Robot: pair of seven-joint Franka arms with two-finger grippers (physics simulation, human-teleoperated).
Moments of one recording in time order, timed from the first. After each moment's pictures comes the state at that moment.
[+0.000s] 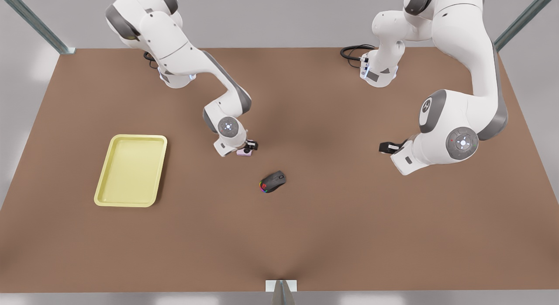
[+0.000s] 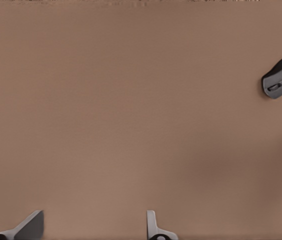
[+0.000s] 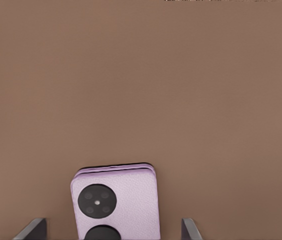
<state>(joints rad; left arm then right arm) -0.10 0.35 -0.13 -1.41 -0.03 1.45 -0.01 0.46 0.48 0.21 -2.05 0.05 2.38 0.77</state>
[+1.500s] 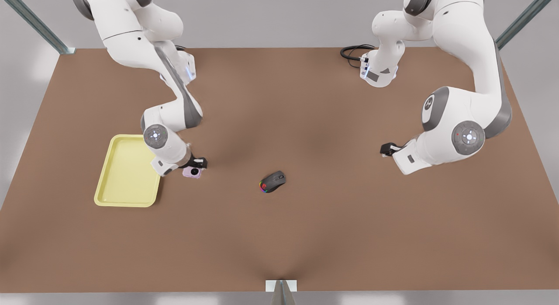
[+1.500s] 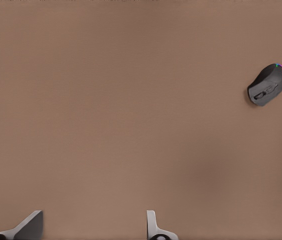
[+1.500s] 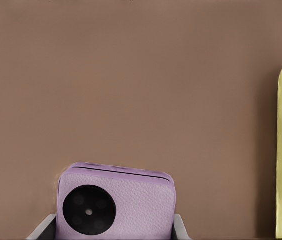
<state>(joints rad) -0.10 0.35 -0.13 -1.36 -0.04 1.50 0.07 0.05 0.29 0.22 -2.03 -0.02 2.25 0.37</state>
